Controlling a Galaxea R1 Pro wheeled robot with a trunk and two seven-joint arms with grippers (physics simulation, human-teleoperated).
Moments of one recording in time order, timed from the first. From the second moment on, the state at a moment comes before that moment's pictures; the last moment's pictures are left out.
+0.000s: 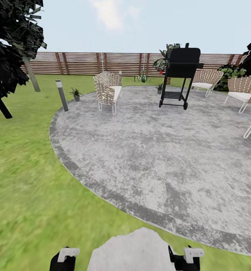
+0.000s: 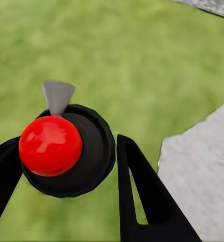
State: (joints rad) left arm -0.30 0.06 0.01 -0.36 -0.02 -0.33 0.01; right arm -0.19 -0.04 -0.01 -0.54 0.00 -0.44 0.00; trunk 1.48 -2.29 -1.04
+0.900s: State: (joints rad) left arm -0.30 0.06 0.01 -0.36 -0.02 -0.33 0.01; right arm -0.19 -0.04 -0.01 -0.54 0.00 -0.44 0.00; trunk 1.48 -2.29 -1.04
